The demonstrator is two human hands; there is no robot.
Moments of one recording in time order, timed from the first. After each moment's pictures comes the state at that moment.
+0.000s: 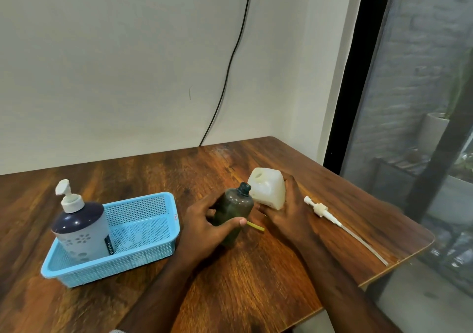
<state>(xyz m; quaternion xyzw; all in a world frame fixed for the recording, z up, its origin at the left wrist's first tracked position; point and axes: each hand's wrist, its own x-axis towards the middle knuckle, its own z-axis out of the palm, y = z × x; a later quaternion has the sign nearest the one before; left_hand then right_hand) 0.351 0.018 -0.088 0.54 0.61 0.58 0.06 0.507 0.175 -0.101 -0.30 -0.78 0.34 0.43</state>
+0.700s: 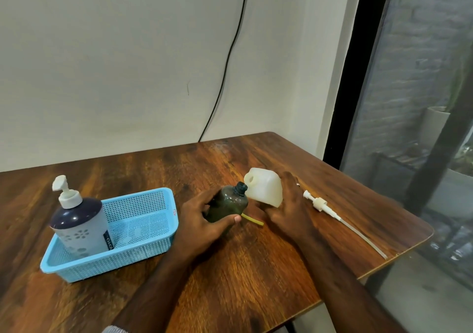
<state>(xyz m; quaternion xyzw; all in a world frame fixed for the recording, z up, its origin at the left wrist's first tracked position) 0.348 0.013 -0.090 0.54 0.64 0.55 0.02 0.512 0.173 -0.104 -0.30 -0.83 0.24 0.41</state>
